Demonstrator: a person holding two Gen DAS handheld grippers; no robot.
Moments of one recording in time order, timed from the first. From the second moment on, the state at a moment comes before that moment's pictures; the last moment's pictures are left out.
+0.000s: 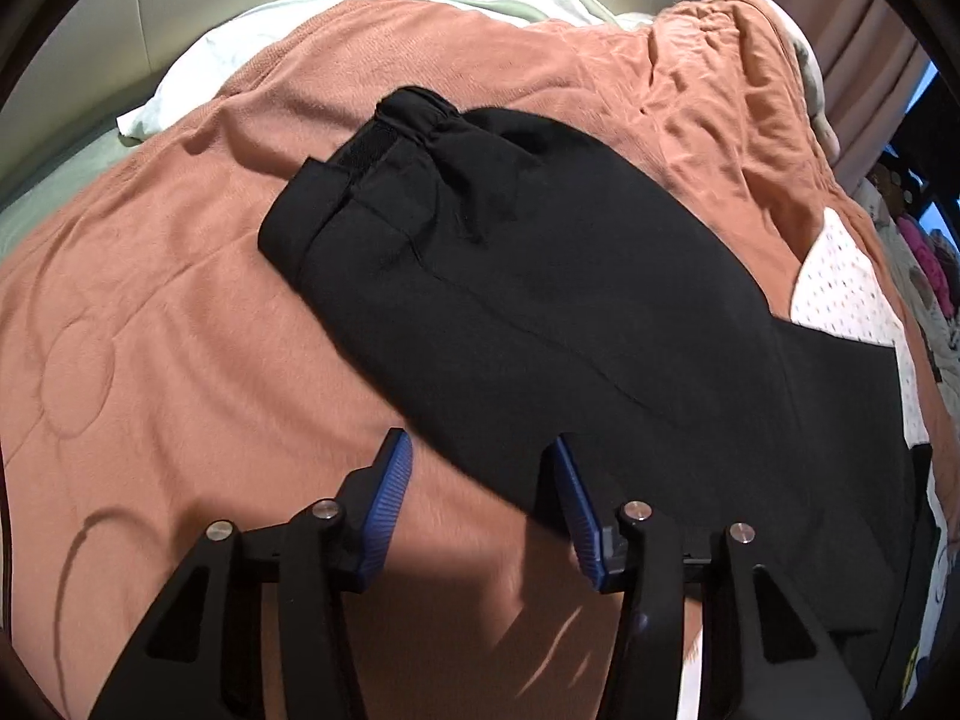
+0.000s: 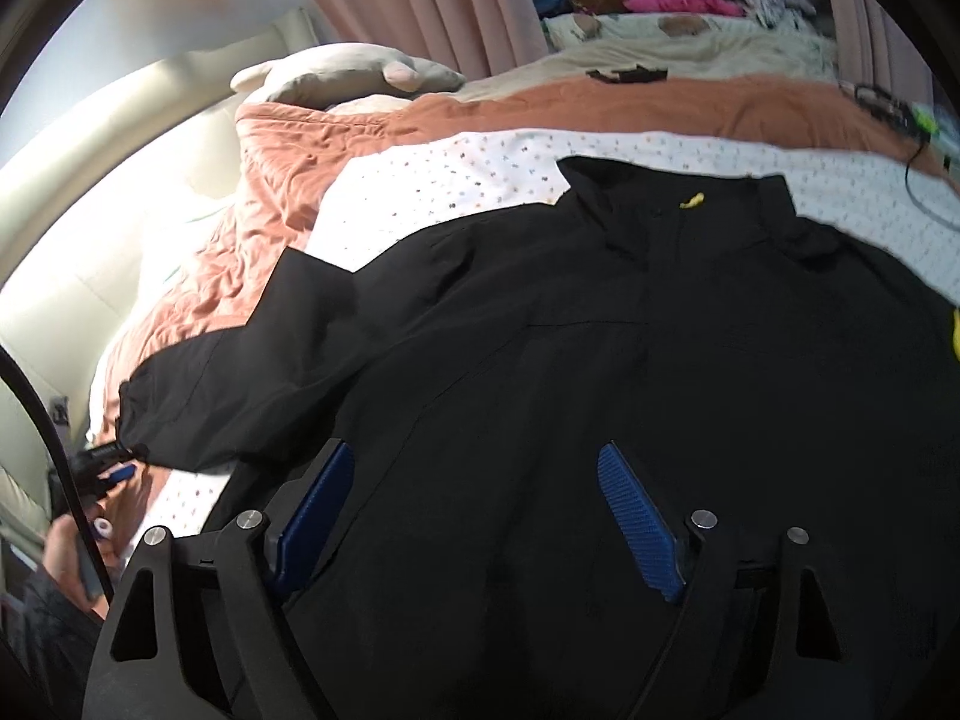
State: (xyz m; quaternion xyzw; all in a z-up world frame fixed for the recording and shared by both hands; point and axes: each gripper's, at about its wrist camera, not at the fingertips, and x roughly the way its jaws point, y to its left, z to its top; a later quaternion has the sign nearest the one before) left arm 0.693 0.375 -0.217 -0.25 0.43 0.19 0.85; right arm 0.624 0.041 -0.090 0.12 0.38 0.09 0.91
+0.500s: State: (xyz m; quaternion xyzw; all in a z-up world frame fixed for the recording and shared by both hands) left arm 0.685 0.347 -0.094 -0.19 0.33 0.14 0.91; right arm 0.706 0.088 -0.133 0.21 0.43 0.18 0.86
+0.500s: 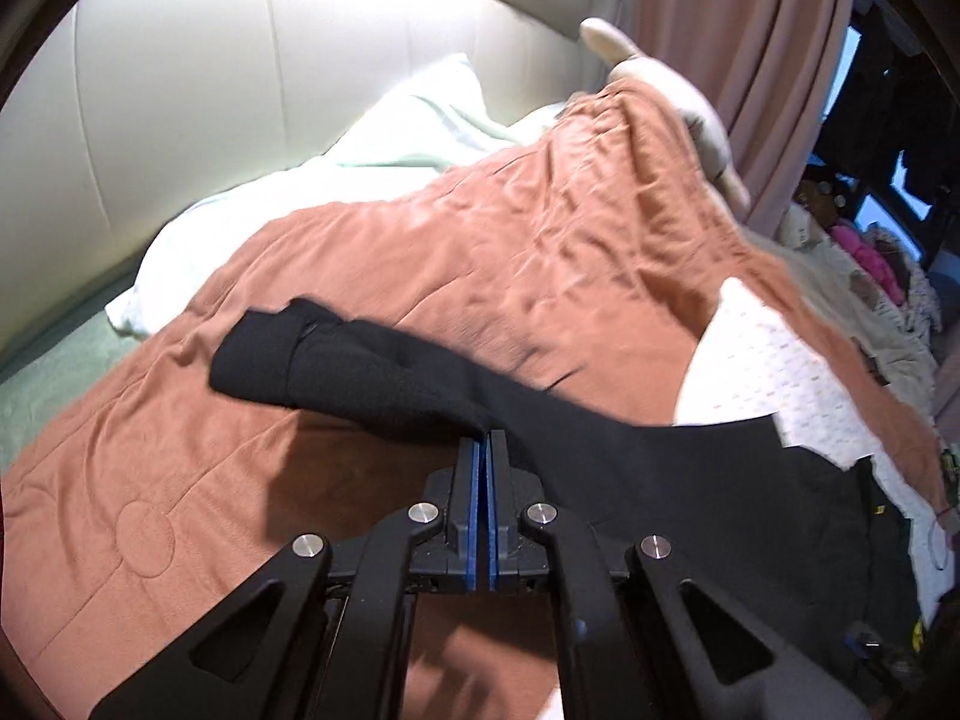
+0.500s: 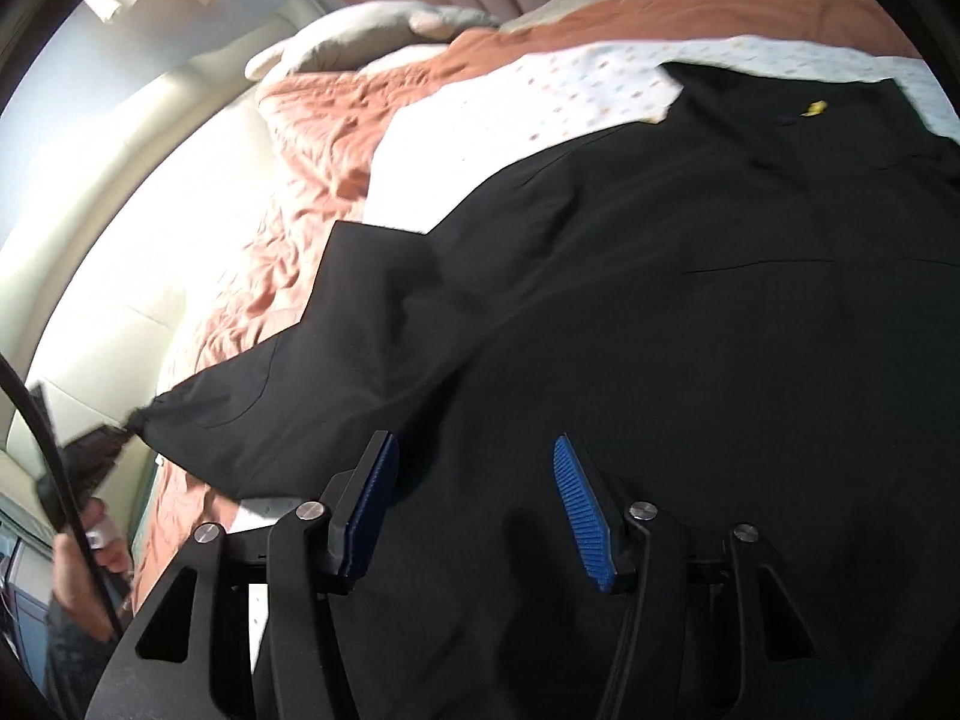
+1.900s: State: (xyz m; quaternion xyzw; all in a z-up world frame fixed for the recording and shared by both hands) left arm 0.653 -0.028 0.098 -0.04 0.26 -0.17 0.95; right arm 0.560 -0.178 -0.110 0.39 0.38 0.13 0.83
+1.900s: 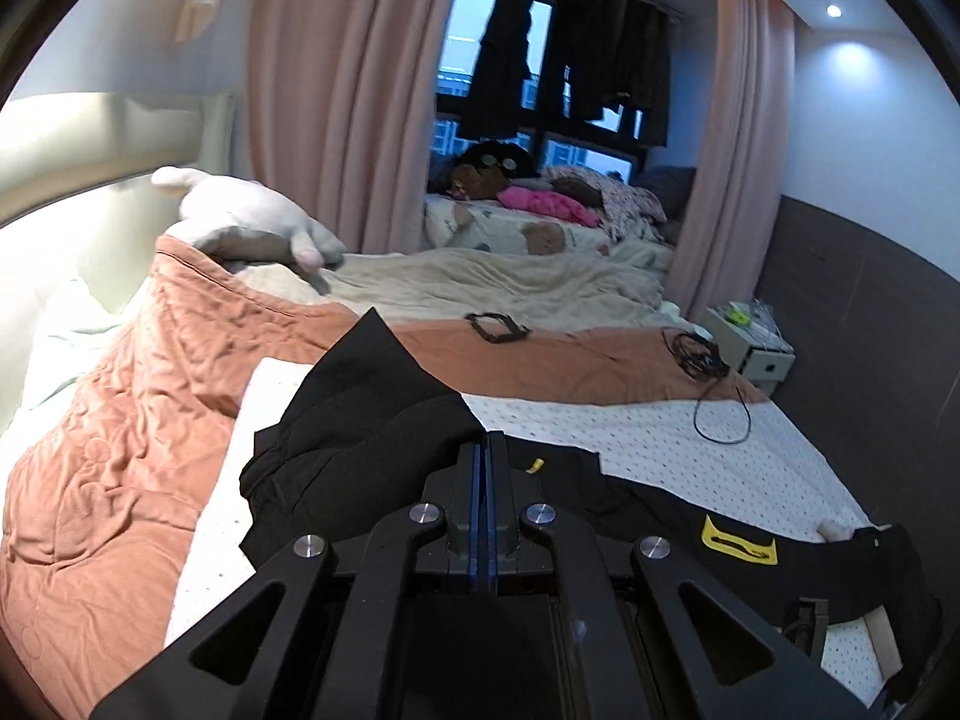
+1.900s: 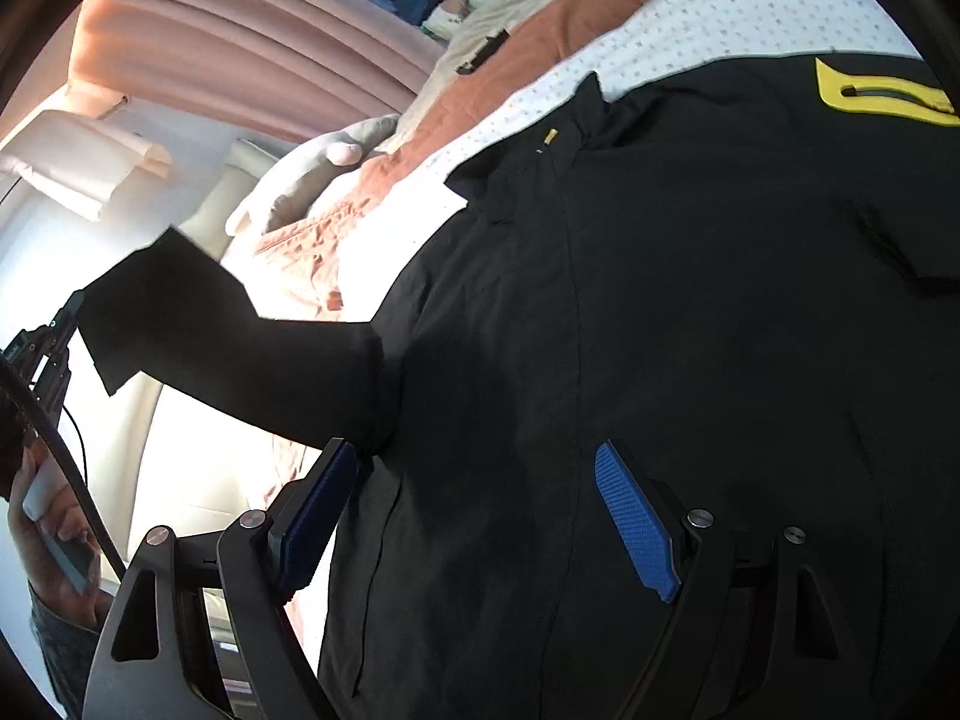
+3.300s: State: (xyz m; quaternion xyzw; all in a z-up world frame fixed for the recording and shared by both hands) left arm 0.614 -0.003 -0.084 -0.07 0.45 -0.14 0.88; right arm 0.586 -0.136 -0.102 0.24 0.38 0.04 0.89
